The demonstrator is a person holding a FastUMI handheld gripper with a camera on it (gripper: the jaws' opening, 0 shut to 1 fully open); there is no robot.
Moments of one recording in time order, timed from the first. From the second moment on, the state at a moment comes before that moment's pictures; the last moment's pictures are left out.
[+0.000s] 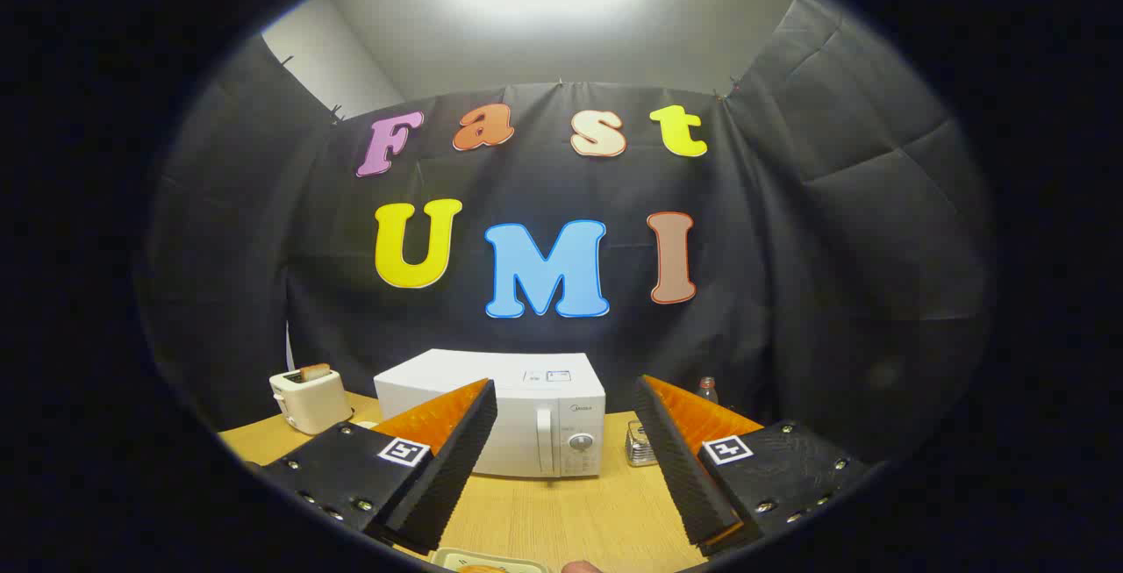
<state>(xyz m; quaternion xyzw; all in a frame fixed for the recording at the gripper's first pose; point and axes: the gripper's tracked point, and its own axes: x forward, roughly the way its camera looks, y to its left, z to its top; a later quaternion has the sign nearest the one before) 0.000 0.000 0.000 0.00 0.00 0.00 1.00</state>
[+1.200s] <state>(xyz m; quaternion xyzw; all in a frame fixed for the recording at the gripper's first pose) 0.016 0.007 -0.007 -0.01 -0.01 0.02 1.00</state>
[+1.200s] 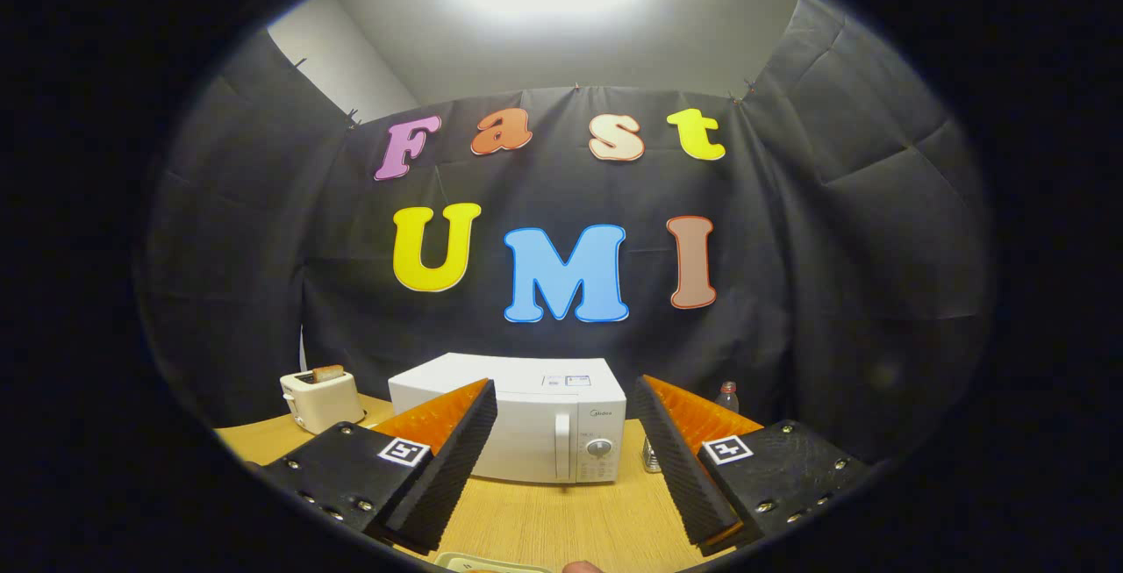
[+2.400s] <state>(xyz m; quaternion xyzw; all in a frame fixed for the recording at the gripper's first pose) 0.206 0.008 -0.163 -0.01 0.11 0.04 0.99</state>
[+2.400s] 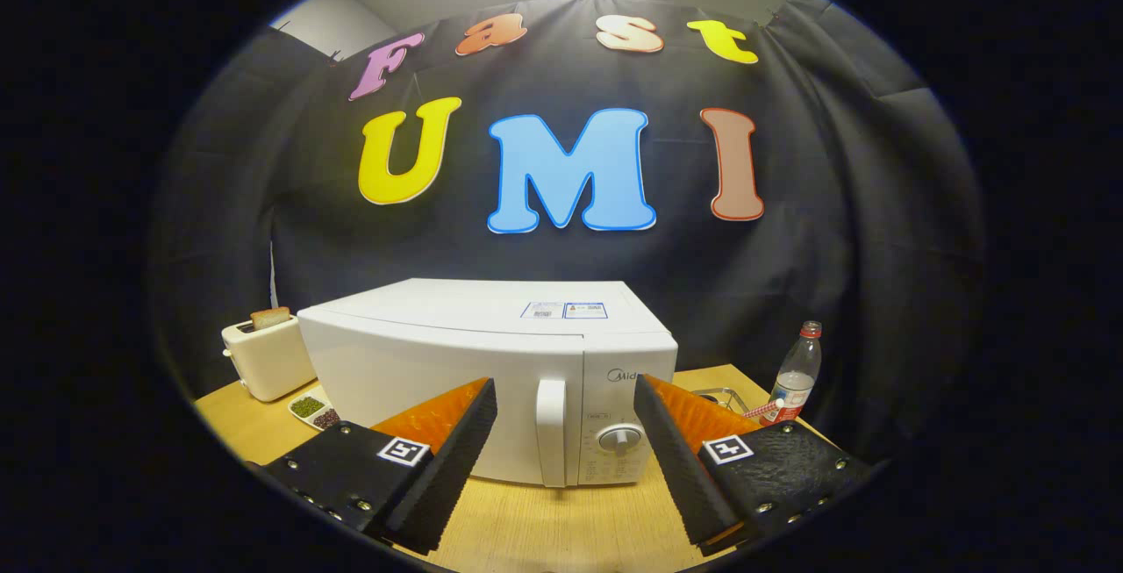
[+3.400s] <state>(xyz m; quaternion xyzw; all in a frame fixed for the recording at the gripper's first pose) 0.234 0.023 -0.228 -0.02 0.20 0.06 0.98</state>
